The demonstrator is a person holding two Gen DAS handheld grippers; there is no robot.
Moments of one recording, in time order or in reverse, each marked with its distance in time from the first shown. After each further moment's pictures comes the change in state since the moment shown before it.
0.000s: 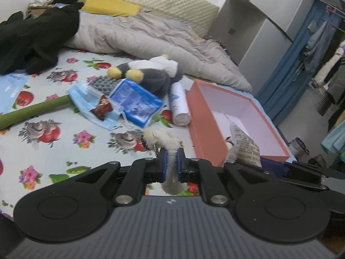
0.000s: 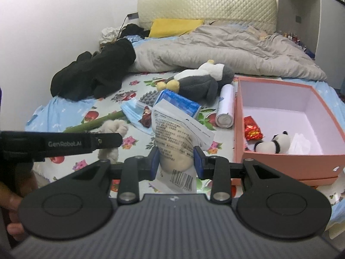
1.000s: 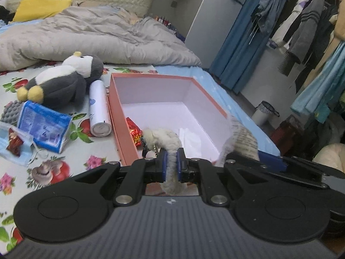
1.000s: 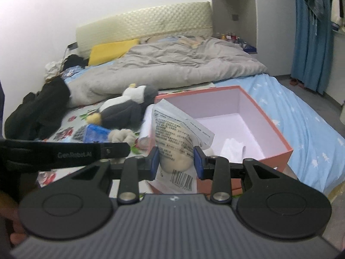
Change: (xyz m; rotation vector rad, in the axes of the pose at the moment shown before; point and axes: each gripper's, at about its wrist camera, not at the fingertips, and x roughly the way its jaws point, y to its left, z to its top) left arm 0.126 -0.146 0.046 0.218 0.139 -0.204; right arm -0.016 -0.127 0.012 0.218 -0.096 -0.252
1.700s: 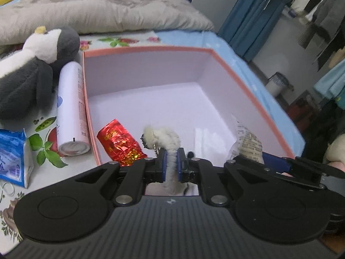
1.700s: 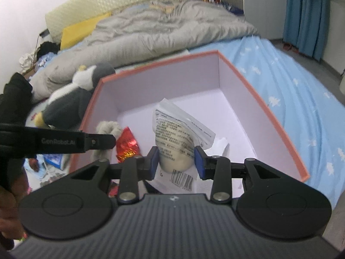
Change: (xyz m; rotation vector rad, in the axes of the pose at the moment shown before) left arm 0.199 0.018 0.067 0.014 0.225 0.039; right arm 0.153 -0.087 0.021 0.088 0.198 -0.036
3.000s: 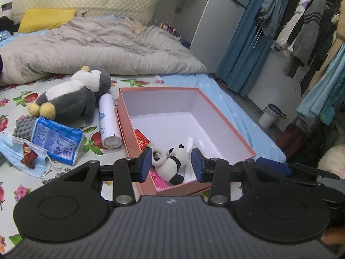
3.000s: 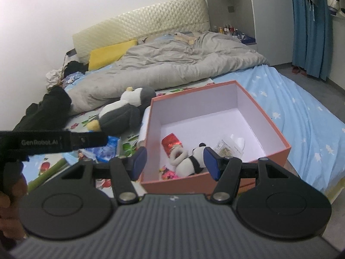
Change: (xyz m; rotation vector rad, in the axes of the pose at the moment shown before) left arm -0.222 -0.015 -0.106 0.008 -0.273 0.018; right arm -0.156 0.055 -0.047 -0.029 -0.173 0.095
